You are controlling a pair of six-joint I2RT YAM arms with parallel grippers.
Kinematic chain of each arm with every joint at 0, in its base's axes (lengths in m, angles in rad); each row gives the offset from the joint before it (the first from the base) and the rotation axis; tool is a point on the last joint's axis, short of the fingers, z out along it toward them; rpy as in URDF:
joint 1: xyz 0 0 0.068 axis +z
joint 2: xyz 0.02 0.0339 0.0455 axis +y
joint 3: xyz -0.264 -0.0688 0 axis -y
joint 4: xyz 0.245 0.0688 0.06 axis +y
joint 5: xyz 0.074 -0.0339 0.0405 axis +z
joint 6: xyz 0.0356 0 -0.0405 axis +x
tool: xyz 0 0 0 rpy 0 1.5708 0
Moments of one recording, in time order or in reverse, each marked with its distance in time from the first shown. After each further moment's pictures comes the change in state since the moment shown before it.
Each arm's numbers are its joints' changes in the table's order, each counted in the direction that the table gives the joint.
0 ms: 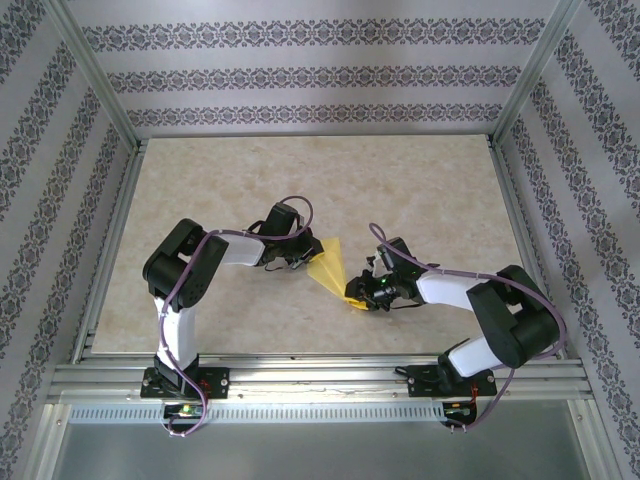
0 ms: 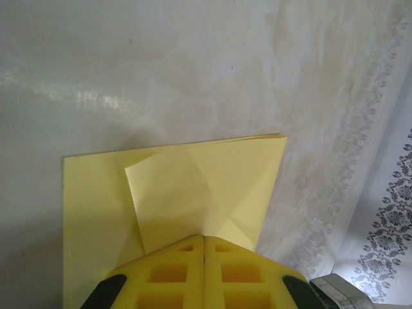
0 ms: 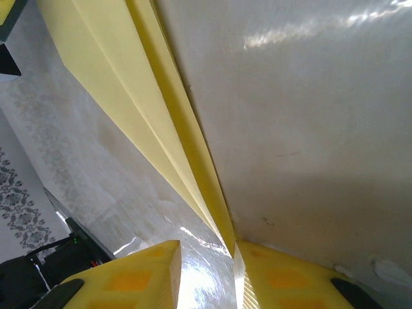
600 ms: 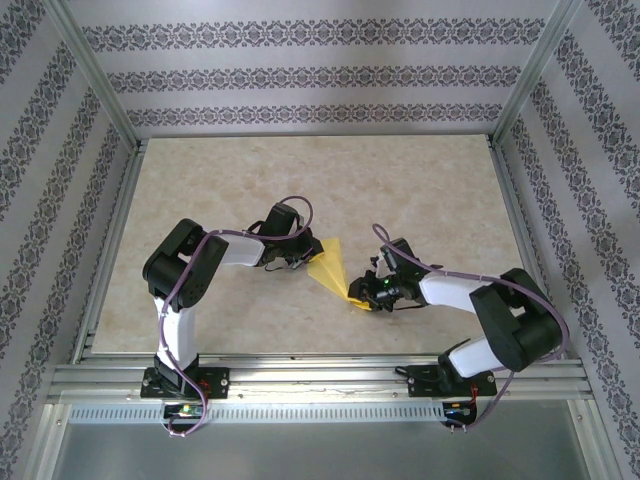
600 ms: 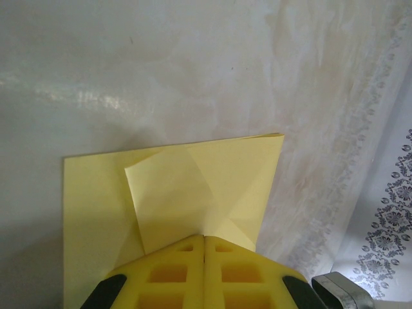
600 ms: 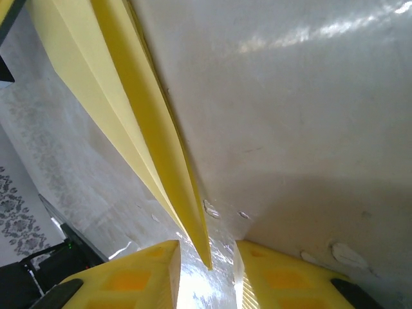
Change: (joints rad) left arm 0.000 0.000 -0.004 -0.008 0.000 -0.004; right arm -0.017 -0.009 -0.007 0.017 0.005 -0.008
